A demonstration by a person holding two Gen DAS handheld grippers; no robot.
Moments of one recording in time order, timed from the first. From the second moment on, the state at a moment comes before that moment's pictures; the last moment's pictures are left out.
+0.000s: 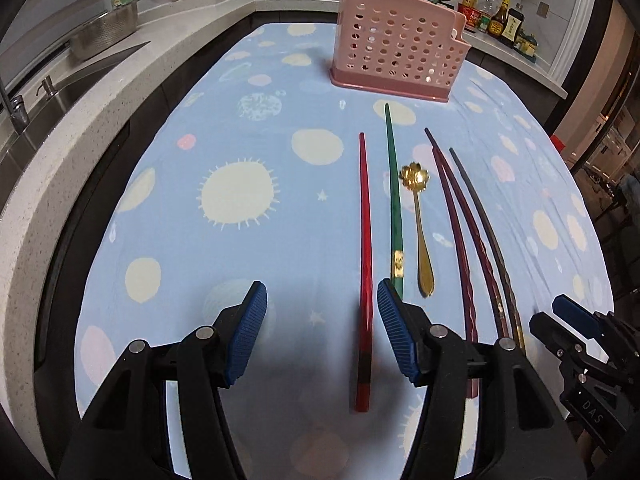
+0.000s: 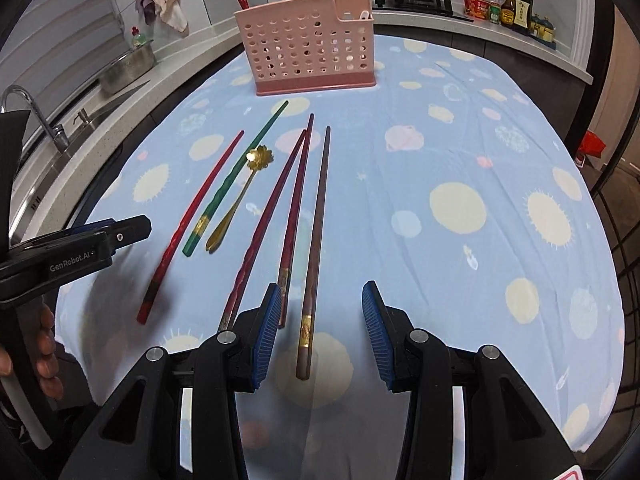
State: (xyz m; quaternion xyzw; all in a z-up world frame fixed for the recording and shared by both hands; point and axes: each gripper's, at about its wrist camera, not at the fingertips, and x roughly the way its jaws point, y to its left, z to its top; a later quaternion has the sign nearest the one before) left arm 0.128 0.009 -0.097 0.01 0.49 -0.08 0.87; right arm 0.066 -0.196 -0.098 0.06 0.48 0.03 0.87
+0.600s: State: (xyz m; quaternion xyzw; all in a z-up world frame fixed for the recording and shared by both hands) left arm 0.110 -0.001 -0.119 0.02 0.52 -0.09 0.85; right arm 0.062 -0.190 -0.115 0.06 0.50 0.04 0.86
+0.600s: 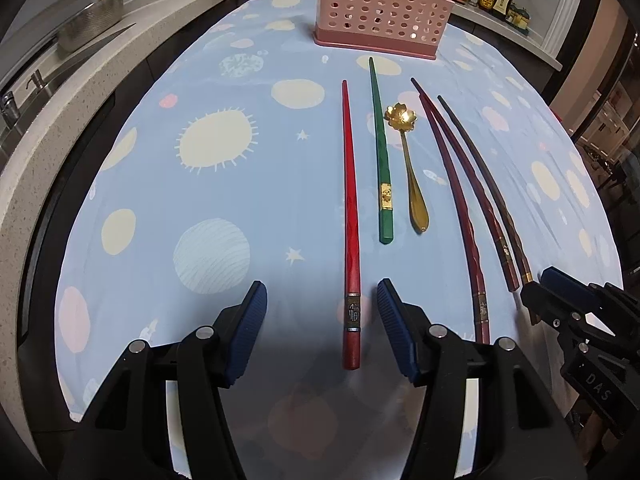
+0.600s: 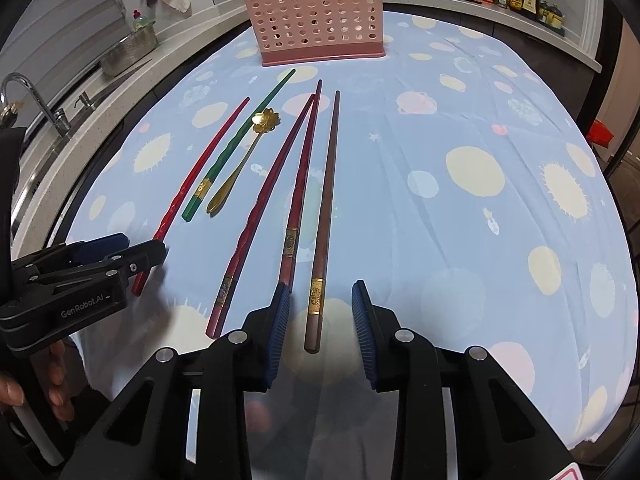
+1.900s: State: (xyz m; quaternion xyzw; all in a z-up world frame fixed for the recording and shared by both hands) left arm 0.099 -0.006 -0.118 0.02 0.51 -0.13 0.85; right arm 0.062 -0.192 -0.119 0.07 0.51 0.03 0.86
